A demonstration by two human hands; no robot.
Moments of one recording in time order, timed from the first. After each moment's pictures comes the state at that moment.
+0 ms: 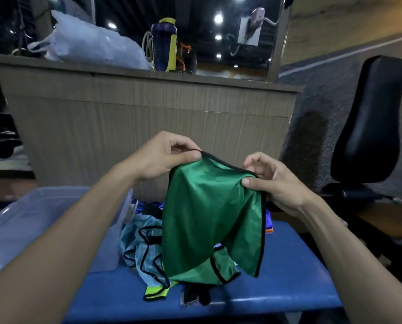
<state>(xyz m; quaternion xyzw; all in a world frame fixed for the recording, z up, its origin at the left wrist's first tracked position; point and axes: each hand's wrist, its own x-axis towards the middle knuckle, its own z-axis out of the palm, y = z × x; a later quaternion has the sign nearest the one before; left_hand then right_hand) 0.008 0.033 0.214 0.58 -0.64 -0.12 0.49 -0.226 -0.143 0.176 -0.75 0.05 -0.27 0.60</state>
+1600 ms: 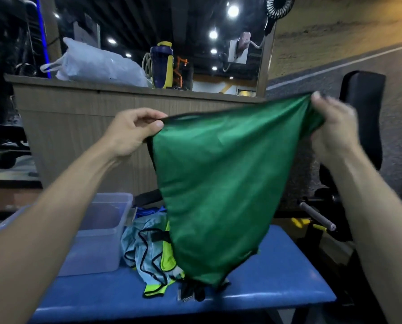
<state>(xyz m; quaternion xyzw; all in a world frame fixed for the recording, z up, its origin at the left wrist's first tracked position) 0.019 0.072 0.262 0.55 -0.52 -0.04 0.65 -0.291 -0.166 0.294 -0.59 0.03 -0.63 0.50</state>
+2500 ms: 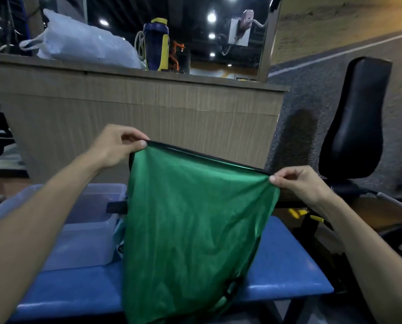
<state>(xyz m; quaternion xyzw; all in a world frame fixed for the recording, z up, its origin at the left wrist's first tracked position) 0.071 0.059 0.210 0.70 -0.51 0.00 0.50 -0.292 -0.203 0.157 -0.78 0.21 -0.39 0.43</state>
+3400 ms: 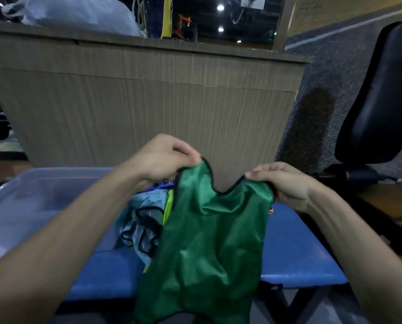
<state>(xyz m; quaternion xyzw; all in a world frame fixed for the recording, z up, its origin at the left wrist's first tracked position) -0.021 0.025 0.177 0.68 -0.45 -0.24 0.53 -0.233 -0.155 0.146 -0.71 0.26 -0.19 0.63</state>
